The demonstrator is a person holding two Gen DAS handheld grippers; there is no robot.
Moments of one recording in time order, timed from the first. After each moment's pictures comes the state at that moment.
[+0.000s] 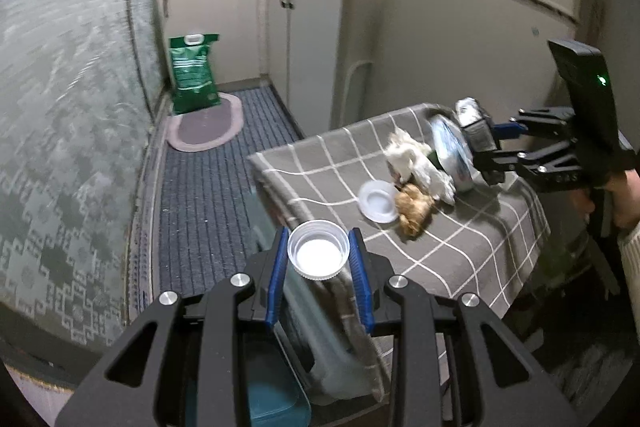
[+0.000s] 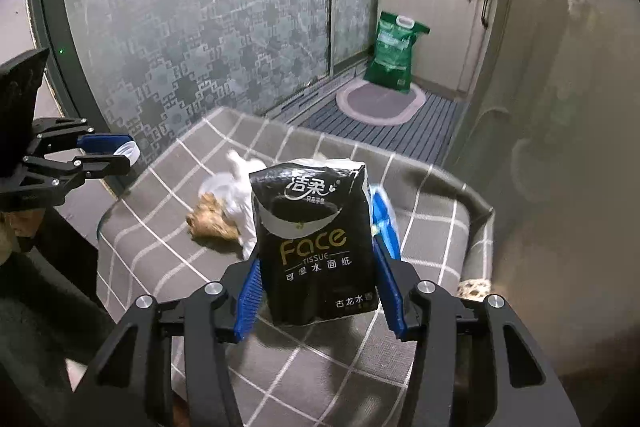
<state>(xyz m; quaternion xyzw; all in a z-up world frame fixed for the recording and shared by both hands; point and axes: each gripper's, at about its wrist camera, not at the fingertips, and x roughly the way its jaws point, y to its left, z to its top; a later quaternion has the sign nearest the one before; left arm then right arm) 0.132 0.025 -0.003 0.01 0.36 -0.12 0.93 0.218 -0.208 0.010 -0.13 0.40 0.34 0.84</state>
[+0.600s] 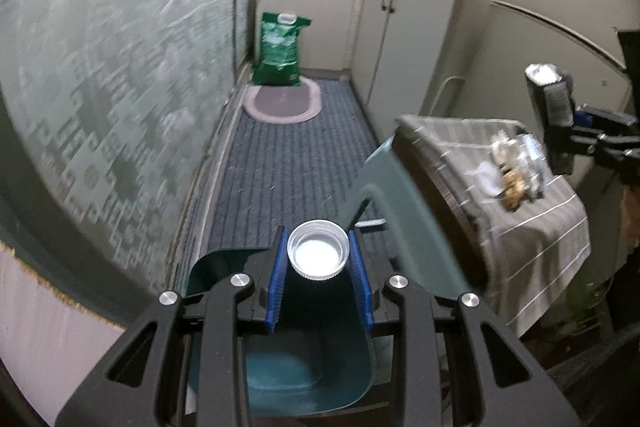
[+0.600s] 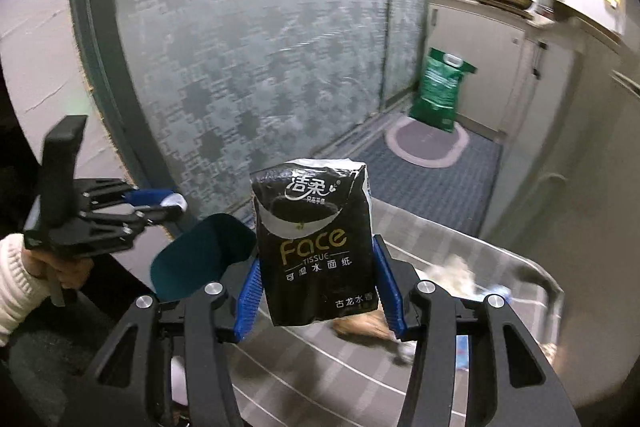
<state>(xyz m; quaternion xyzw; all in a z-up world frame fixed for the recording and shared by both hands) 0.084 0.128 -0.031 -0.06 0.37 0.01 0.93 0.178 -0.088 0.046 -0.14 0.37 0.42 0.82</state>
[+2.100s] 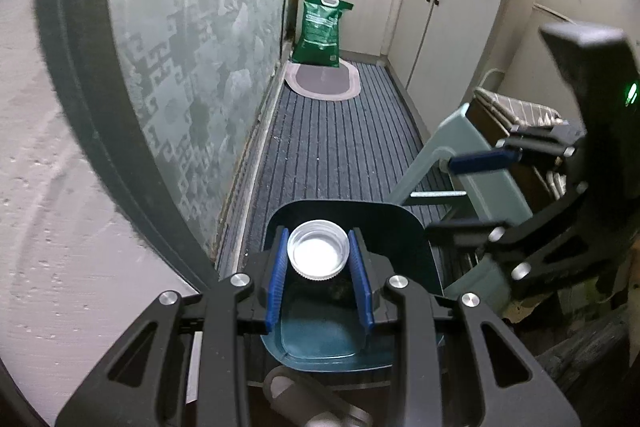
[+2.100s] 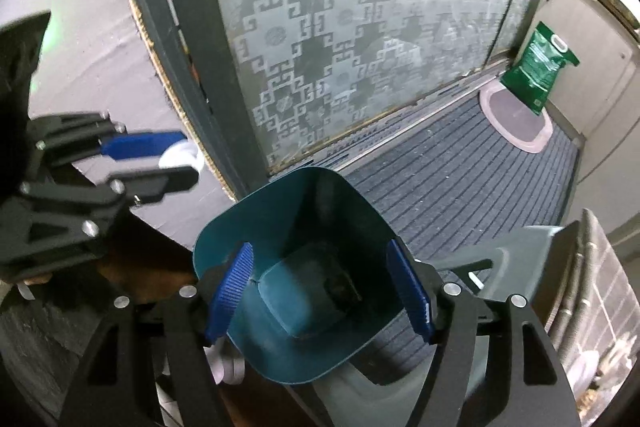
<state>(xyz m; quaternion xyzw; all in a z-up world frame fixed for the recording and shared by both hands) 0.034 0.199 -0.050 -0.08 0.40 0.04 0.91 0.132 0.091 -0.040 -0.24 0.44 0.47 0.72</state>
